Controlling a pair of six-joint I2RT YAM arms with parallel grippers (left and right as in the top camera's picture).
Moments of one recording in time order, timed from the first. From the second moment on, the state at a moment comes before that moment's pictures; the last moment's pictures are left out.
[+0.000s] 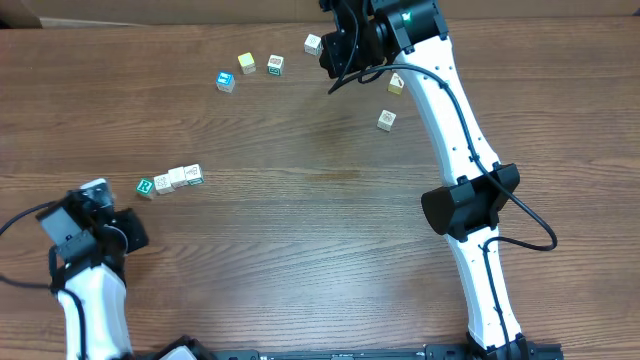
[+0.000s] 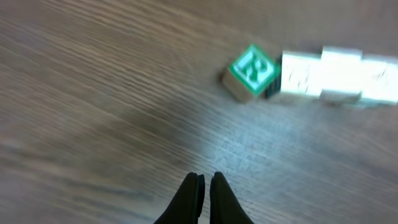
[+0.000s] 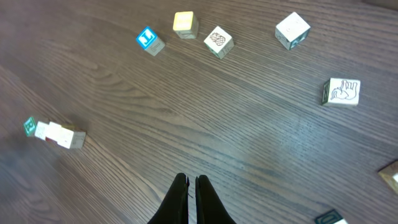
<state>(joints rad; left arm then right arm) 0.60 1.24 0.59 -0.33 0.16 0.18 0.39 2.50 2.83 -1.35 -0.33 0.02</state>
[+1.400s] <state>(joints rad) 0.60 1.48 0.59 -0.14 0.31 0.63 0.15 2.36 2.84 -1.52 -0.48 -0.22</state>
